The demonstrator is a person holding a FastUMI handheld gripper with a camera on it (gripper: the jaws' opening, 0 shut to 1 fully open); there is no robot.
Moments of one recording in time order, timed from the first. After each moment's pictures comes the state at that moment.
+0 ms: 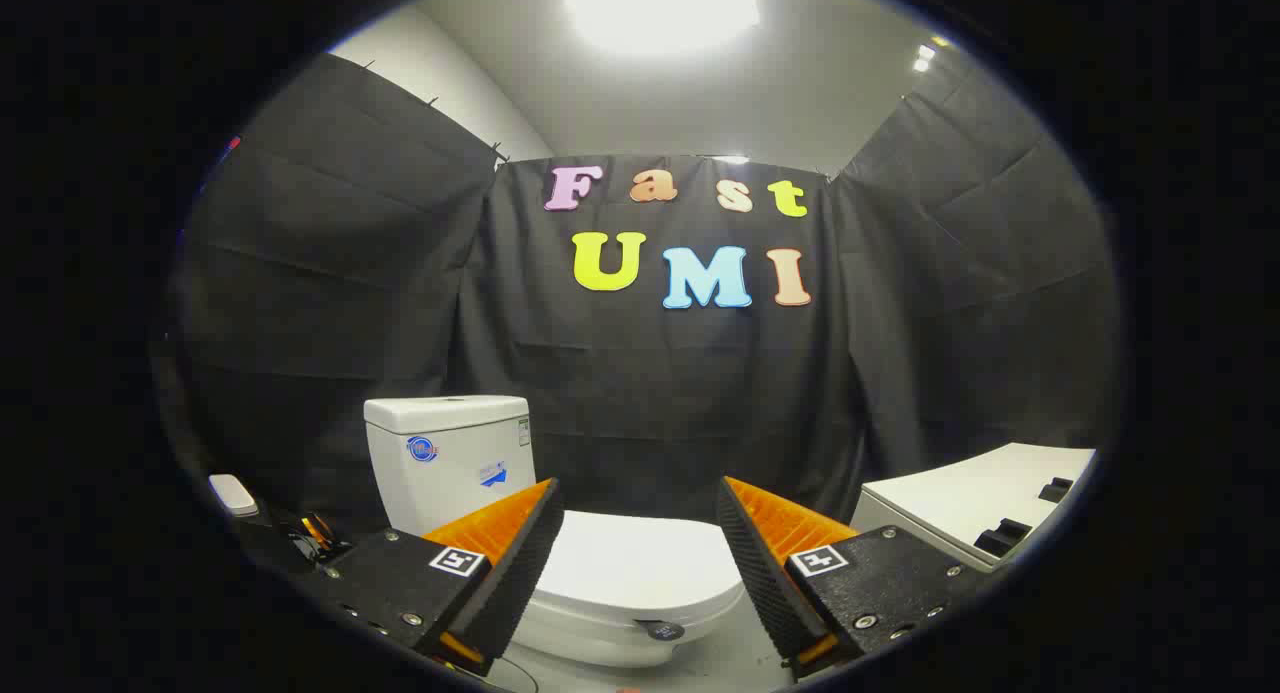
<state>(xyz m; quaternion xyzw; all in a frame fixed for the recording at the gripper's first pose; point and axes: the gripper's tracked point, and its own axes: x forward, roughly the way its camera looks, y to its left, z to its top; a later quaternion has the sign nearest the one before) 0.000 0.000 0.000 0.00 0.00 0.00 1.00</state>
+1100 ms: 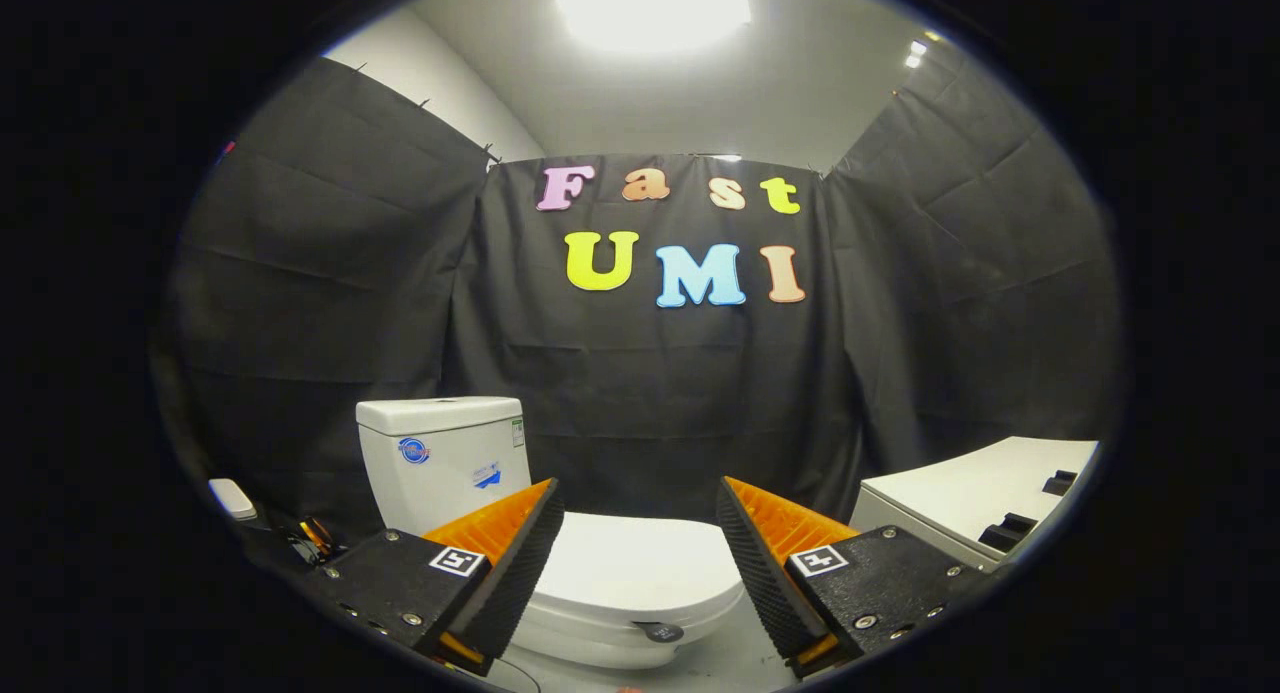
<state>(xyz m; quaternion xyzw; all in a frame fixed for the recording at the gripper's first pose) 0.008 -0.008 -0.009 0.02 0.00 -0.01 1.00</state>
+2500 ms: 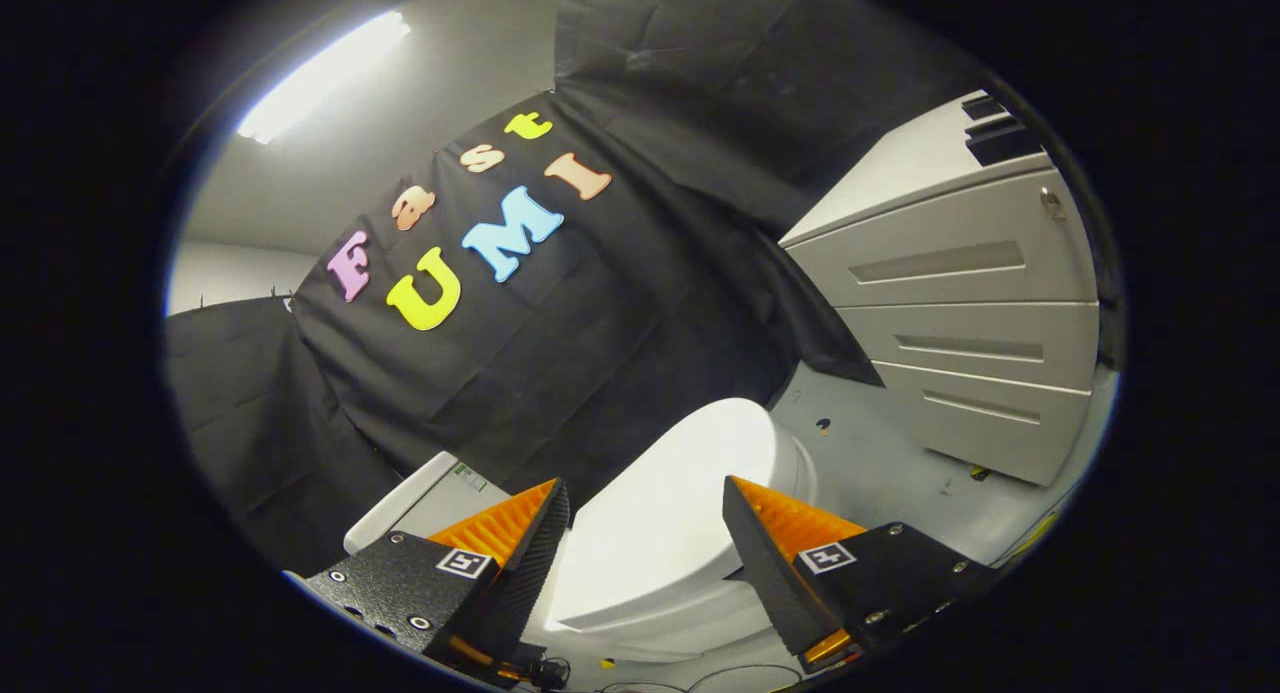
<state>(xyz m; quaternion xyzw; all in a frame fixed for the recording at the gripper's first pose) 0.067 -0.046 -0.175 0.41 0.08 -0.13 0.90</state>
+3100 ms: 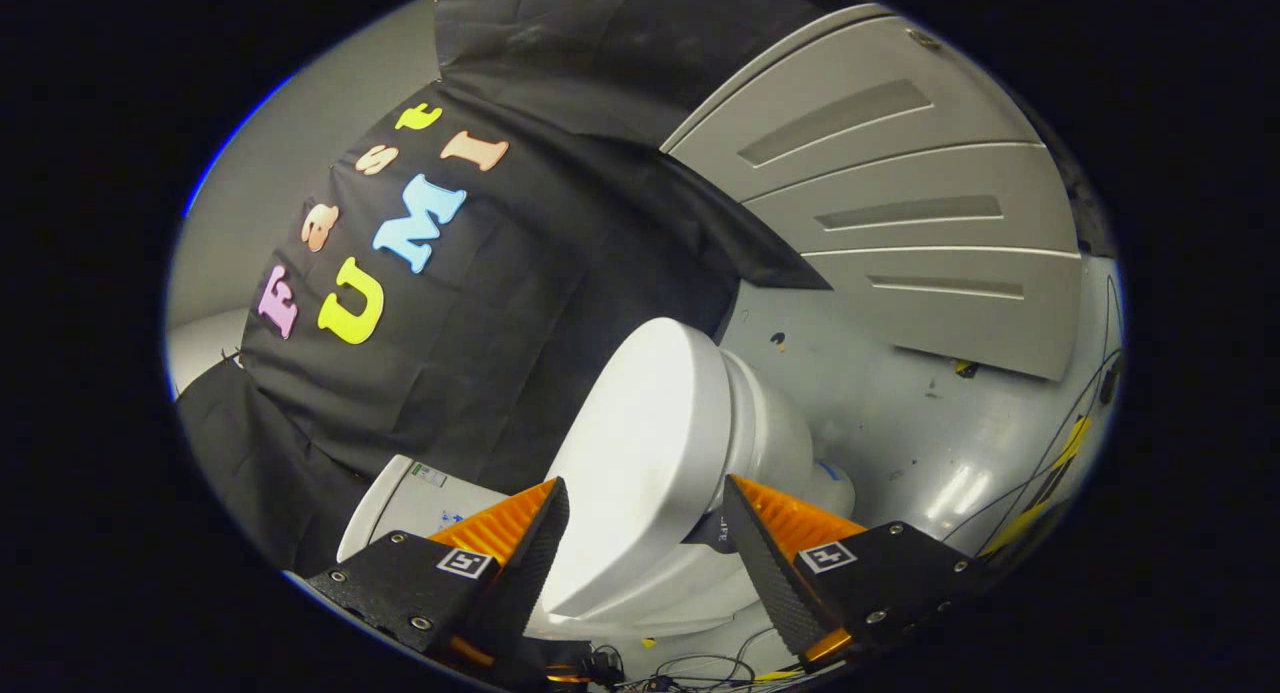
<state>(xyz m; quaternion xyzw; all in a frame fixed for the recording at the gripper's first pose) 0.063 -0.045 -0.259 0.51 0.16 -0.17 0.83</state>
